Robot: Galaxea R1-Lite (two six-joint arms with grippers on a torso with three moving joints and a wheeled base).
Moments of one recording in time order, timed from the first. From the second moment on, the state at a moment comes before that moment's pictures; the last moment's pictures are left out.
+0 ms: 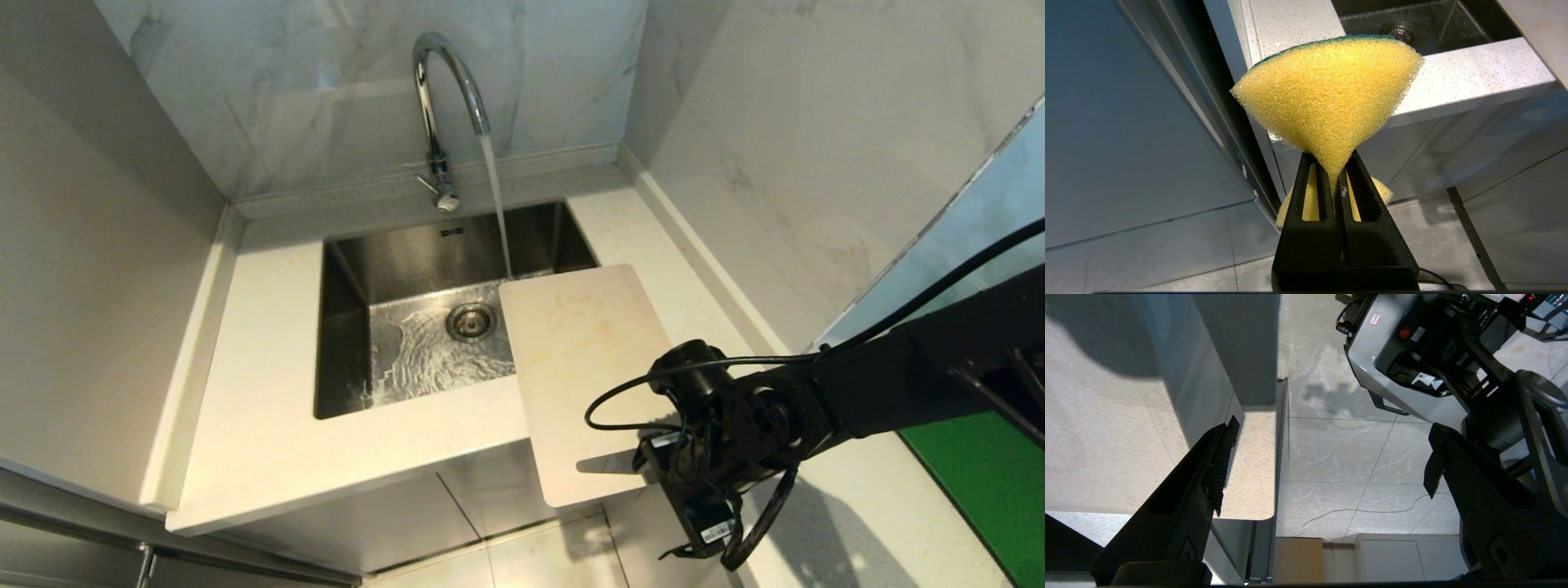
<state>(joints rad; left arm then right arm) 0.02 0.00 0.00 0.00 0.01 -0.01 0.38 1.96 -1.07 0.24 0.04 1.57</state>
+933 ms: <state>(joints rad) 0.02 0.00 0.00 0.00 0.01 -0.01 0.37 2.05 -1.14 0.23 0.04 1.58</state>
